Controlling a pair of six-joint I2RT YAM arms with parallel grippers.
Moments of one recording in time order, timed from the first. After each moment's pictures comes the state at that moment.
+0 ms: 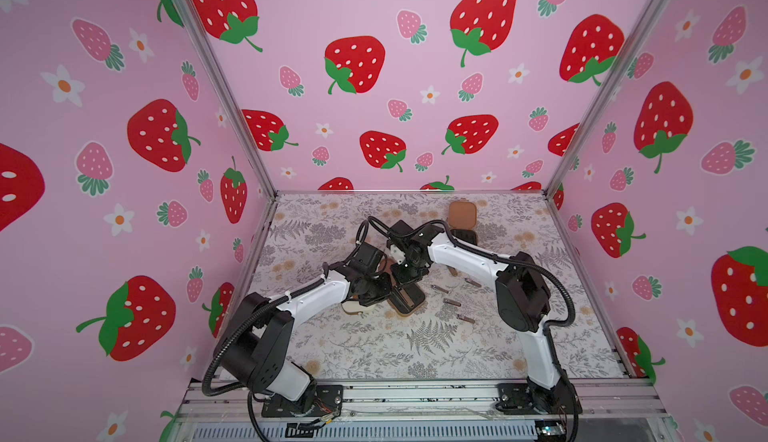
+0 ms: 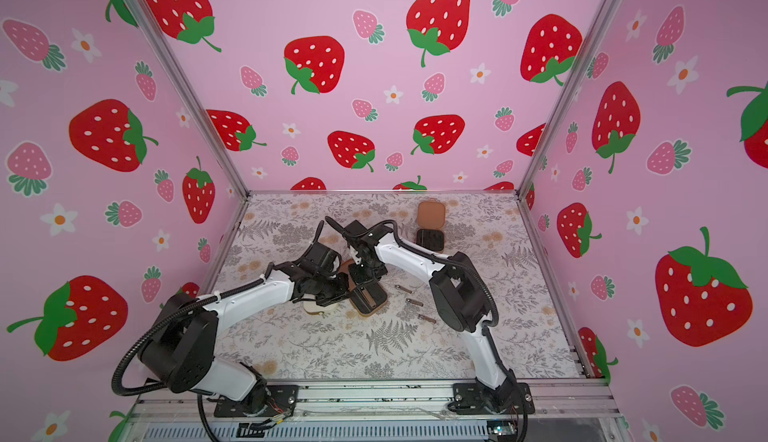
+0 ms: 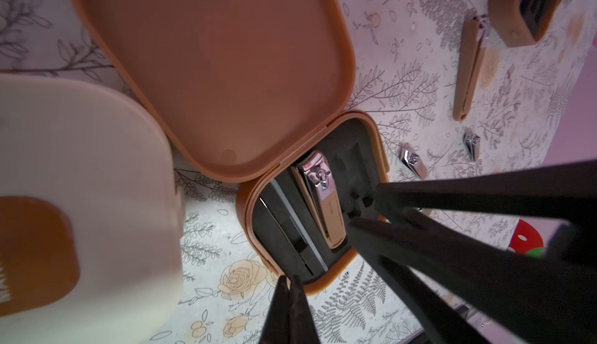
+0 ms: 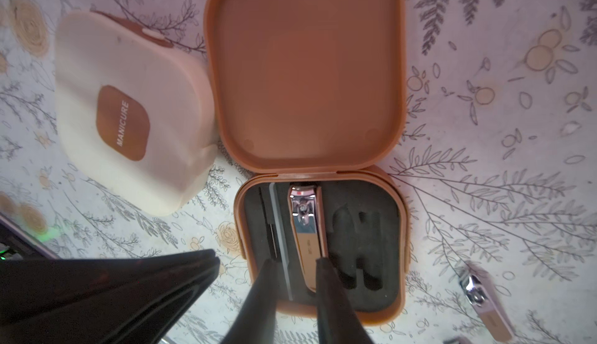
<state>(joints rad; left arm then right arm) -0.54 1.53 0.88 -0.46 0.28 -0.80 0.91 2.12 1.78 -0.98 -0.19 0.28</state>
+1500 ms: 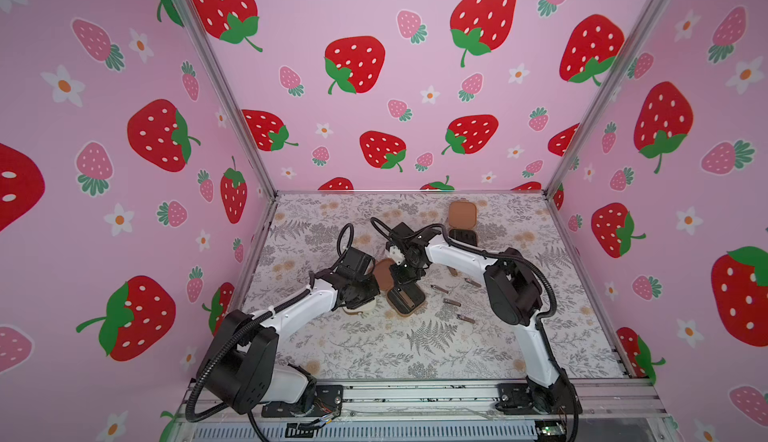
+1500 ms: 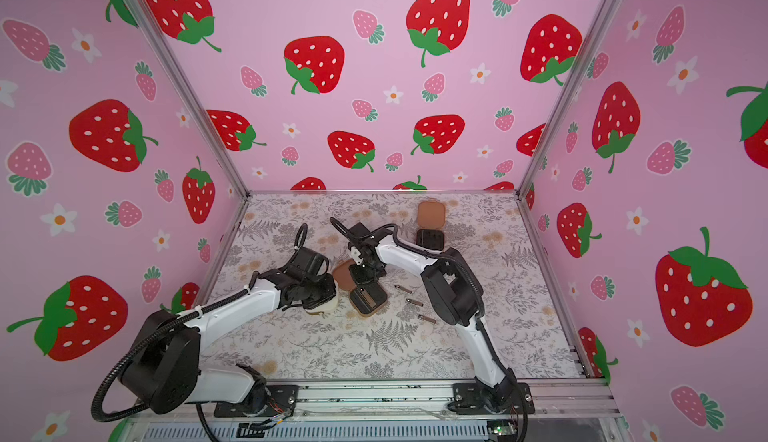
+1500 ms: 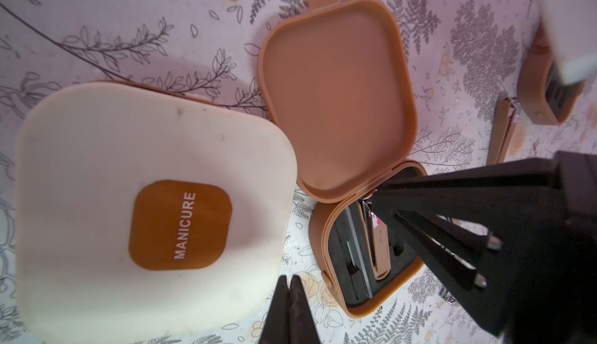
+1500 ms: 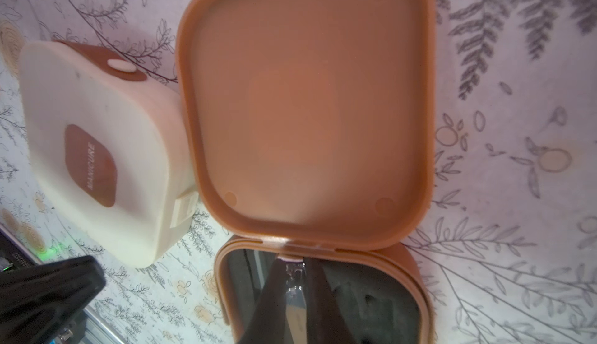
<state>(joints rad) -0.48 1.40 0.79 -0.47 0.12 -0.86 0.89 2.21 1.75 -0.87 -0.27 0.27</state>
